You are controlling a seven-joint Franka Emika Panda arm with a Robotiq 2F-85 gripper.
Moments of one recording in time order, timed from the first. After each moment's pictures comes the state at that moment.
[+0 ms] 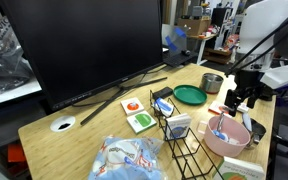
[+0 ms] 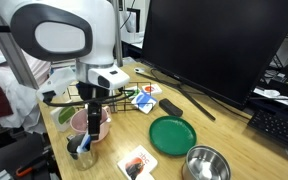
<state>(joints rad) -0.04 -0.18 0.06 -2.71 0.01 2.36 0.41</state>
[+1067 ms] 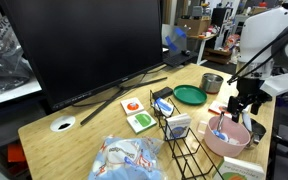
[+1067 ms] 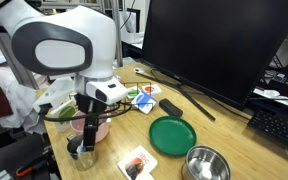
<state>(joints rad) -0.04 -0.14 0.04 -2.75 0.01 2.40 0.43</state>
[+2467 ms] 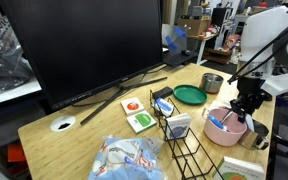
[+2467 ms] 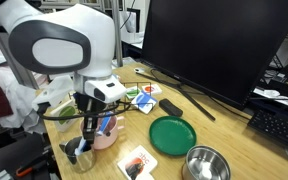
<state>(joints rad) -0.03 -0.15 0.04 -2.75 0.03 2.40 0.43</state>
